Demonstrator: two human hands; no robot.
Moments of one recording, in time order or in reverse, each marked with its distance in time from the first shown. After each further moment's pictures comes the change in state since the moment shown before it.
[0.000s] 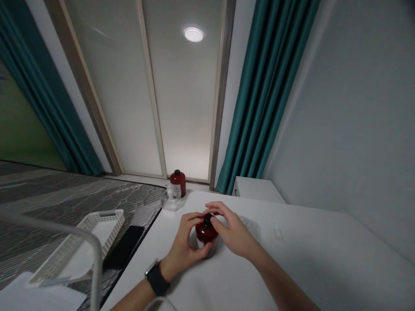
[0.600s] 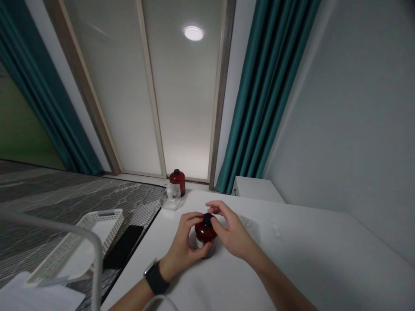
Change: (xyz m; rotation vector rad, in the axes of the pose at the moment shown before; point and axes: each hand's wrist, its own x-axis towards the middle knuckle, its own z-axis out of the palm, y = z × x) left_hand 0.001 0.001 0.000 -0.004 -0.008 -0.004; right_hand -0.001 -0.001 0.003 -0.066 0.054 0.002
